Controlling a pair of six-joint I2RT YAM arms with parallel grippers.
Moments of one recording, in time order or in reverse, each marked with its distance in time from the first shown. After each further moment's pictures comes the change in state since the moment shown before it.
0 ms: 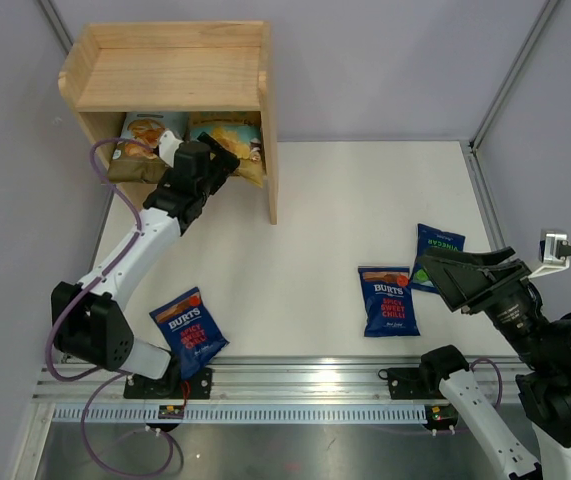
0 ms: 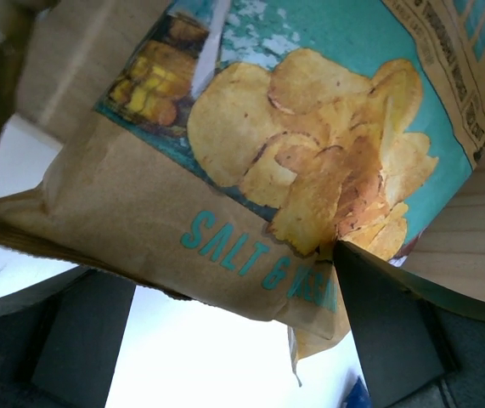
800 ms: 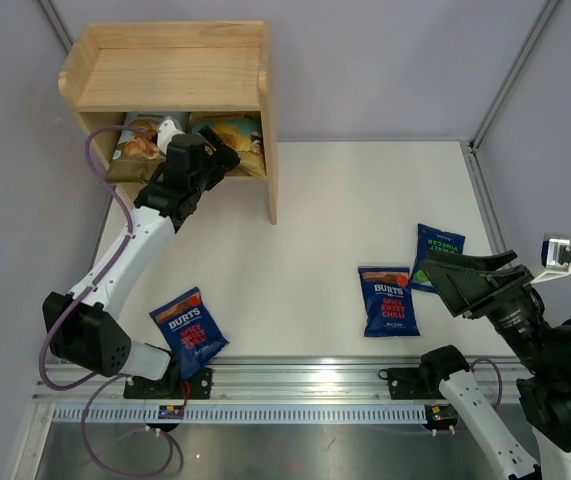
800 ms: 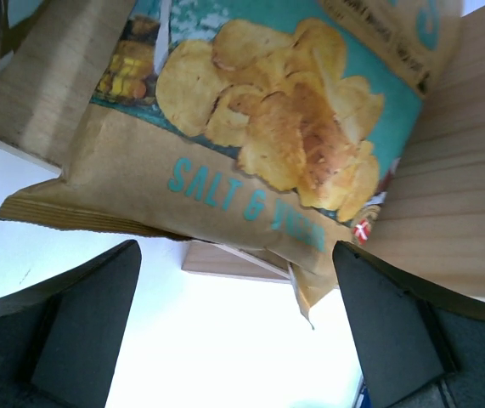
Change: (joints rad) left arm 0.002 0.005 0.121 -0.112 0.047 0.134; right arm 0.000 -0.030 -0.018 0.008 0.000 0.002
